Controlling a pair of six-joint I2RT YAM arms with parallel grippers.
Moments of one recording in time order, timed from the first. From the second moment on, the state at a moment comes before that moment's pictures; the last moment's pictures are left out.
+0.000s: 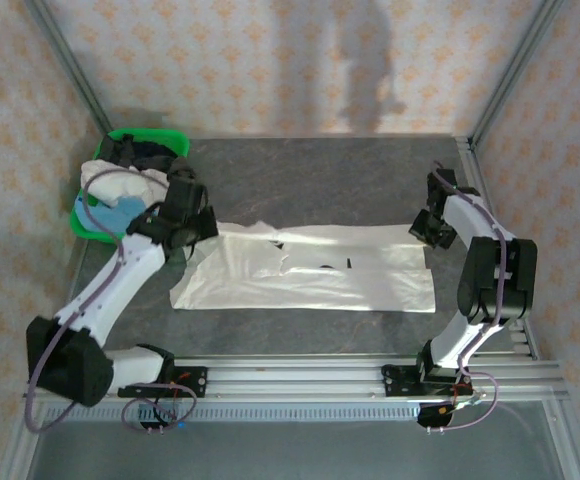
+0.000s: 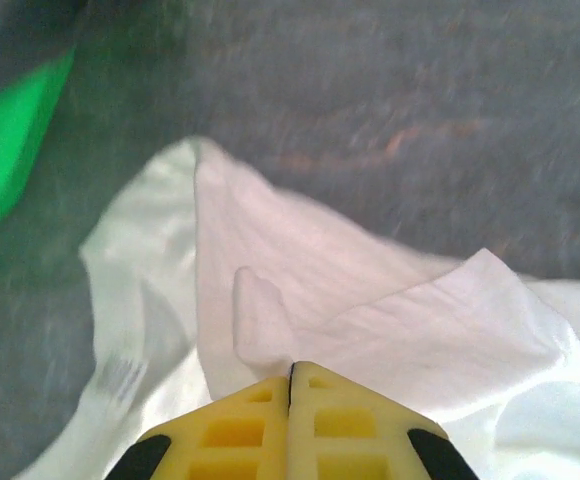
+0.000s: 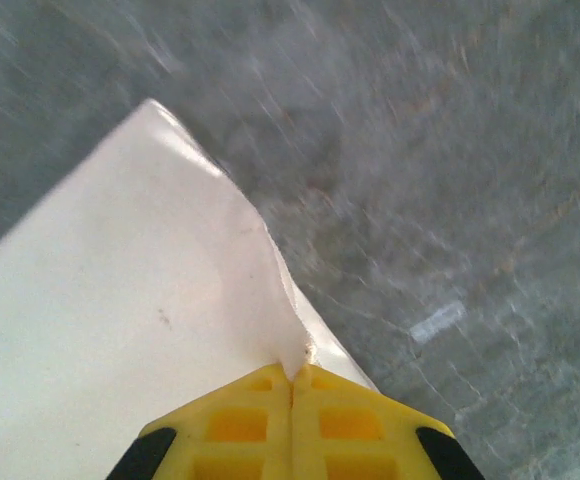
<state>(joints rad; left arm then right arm) -0.26 1.22 0.99 -0.72 -0.13 -0.55 -0.08 1.69 1.16 -0.86 0.09 0.54</state>
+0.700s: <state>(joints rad) -0.26 1.14 0.70 -0.67 -0.18 -0.65 -0.08 1.65 1.03 -0.79 0.15 0.56</state>
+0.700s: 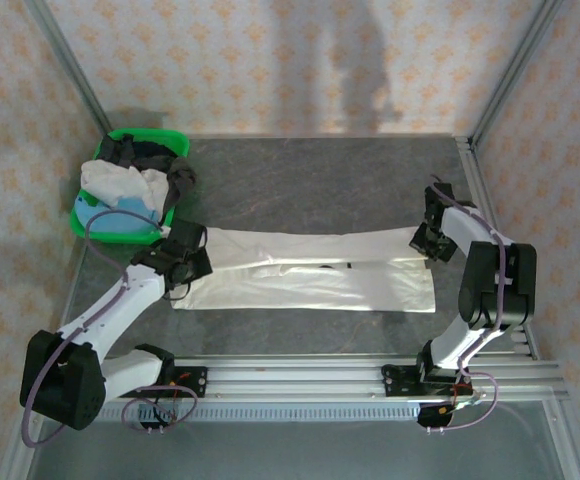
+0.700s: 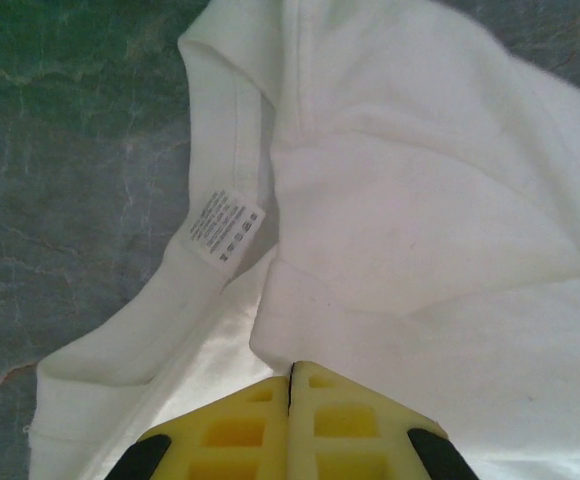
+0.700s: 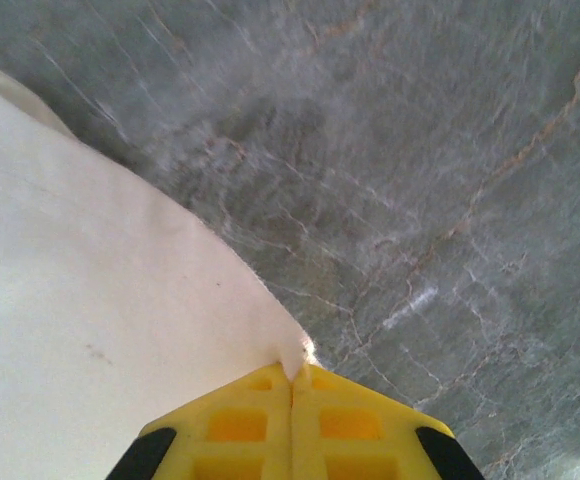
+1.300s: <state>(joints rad) -0.27 1.15 0.74 -0.75 -0.21 -0.70 -0.05 1.39 0.94 -0.81 0.16 0.61</state>
